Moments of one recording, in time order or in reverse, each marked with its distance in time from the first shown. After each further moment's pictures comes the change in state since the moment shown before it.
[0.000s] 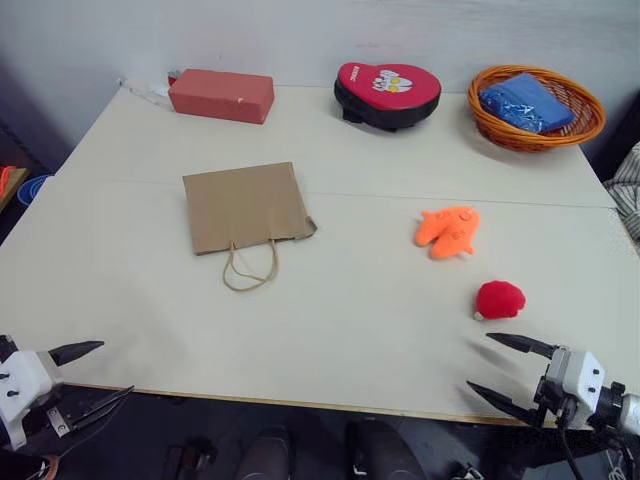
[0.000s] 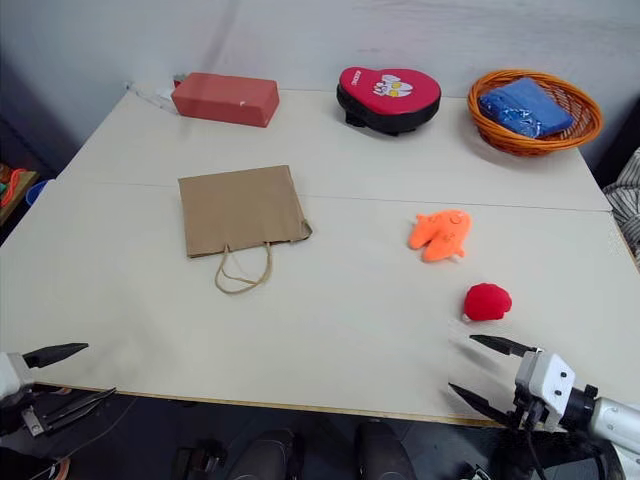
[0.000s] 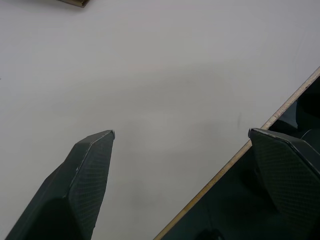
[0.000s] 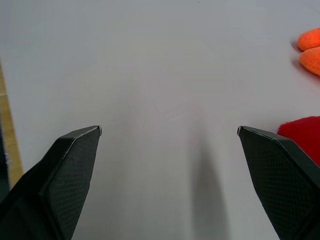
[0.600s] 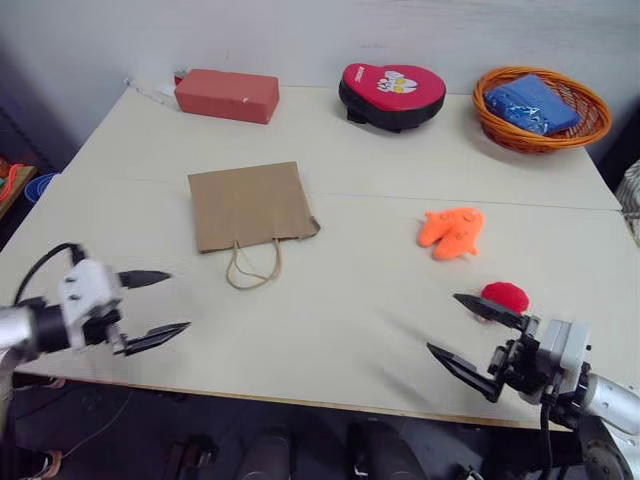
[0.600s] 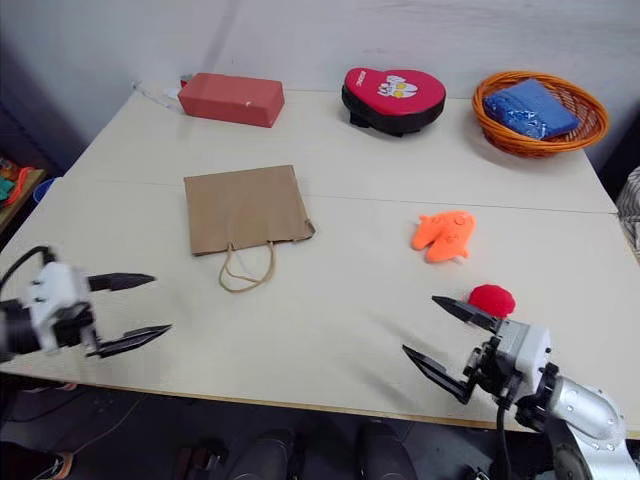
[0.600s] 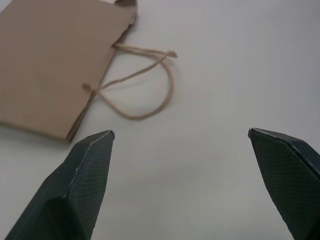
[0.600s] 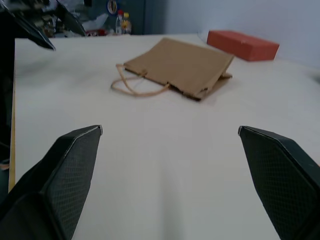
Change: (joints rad) left arm -0.645 0.175 -0.443 0.012 -0.008 0.245 -0.017; right arm -0.085 0.170 0.133 -0.397 0.213 0.202 -0.196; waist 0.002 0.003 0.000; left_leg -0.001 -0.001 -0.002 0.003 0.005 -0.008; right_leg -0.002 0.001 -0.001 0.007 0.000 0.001
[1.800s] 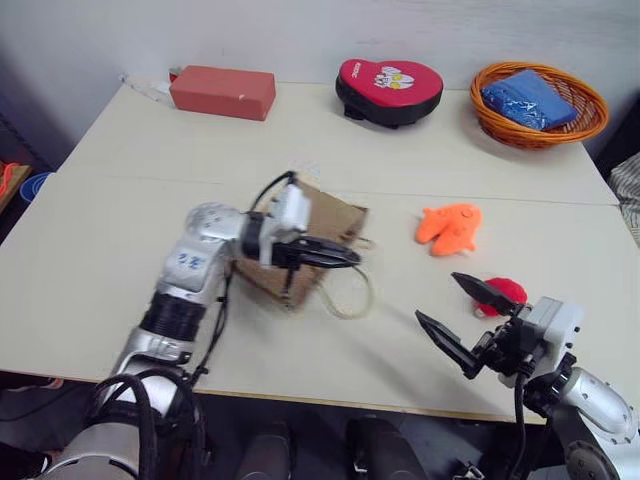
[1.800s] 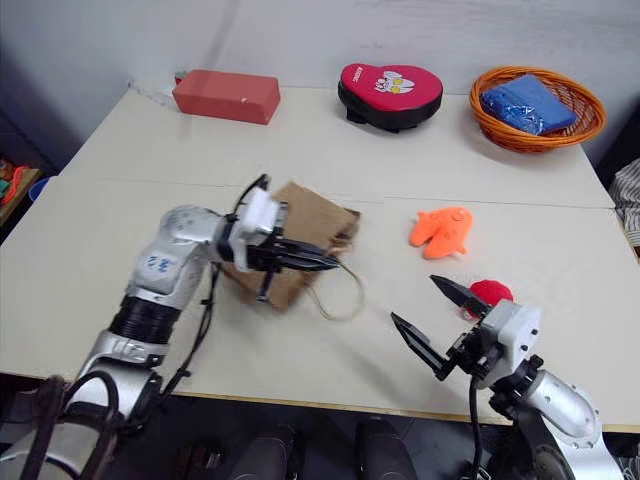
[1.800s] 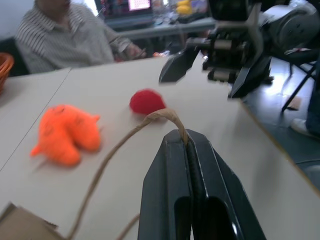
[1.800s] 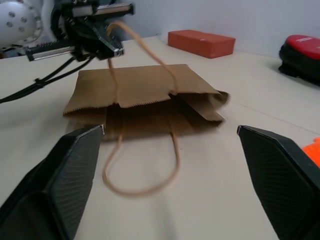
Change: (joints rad) left arm -0.720 -0.578 -0.488 0.233 -0.030 0.102 -0.204; right arm 0.023 -0.003 0.018 -0.144 -0.002 0.211 -0.235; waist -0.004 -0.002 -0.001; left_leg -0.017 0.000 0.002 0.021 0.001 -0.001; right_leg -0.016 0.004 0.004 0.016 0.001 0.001
